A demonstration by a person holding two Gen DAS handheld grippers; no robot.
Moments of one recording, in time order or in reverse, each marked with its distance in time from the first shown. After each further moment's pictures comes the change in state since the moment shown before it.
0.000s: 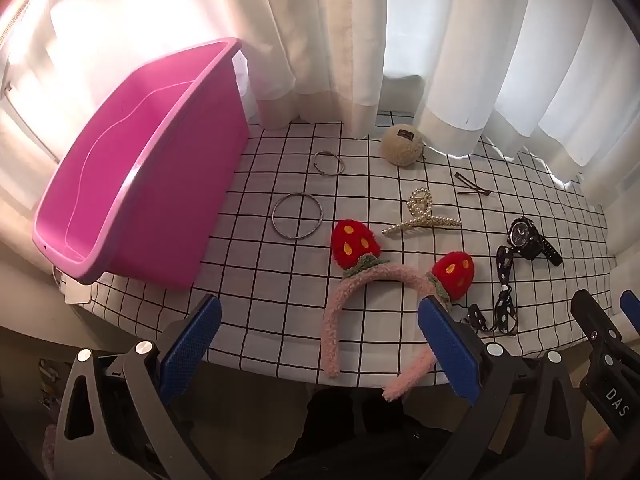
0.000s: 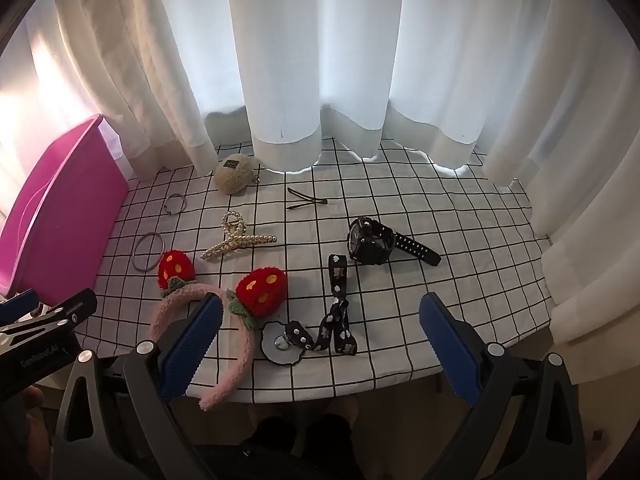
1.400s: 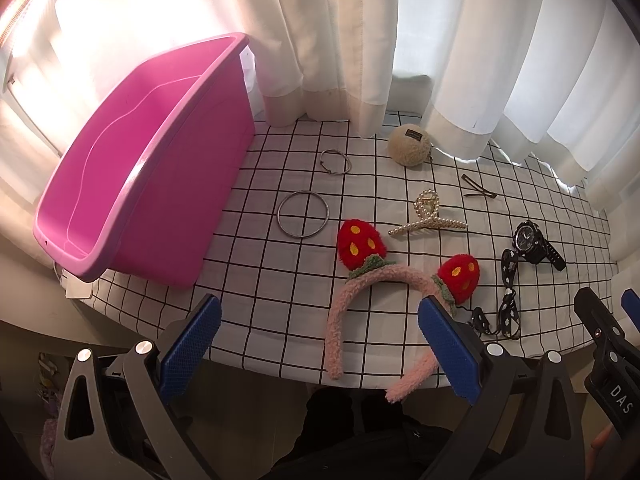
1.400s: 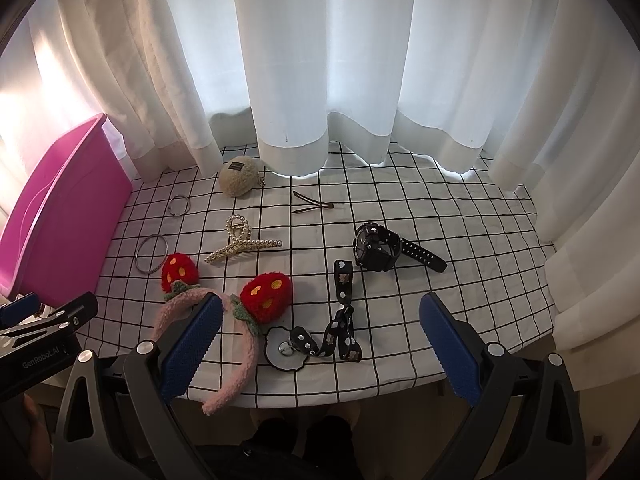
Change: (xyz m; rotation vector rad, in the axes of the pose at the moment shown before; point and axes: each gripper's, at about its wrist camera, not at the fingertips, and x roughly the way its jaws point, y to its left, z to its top) left arm 0.002 0.006 0.003 -0.021 0.008 0.007; right arm 0.003 0.004 0.001 -0.002 -0.003 -0.003
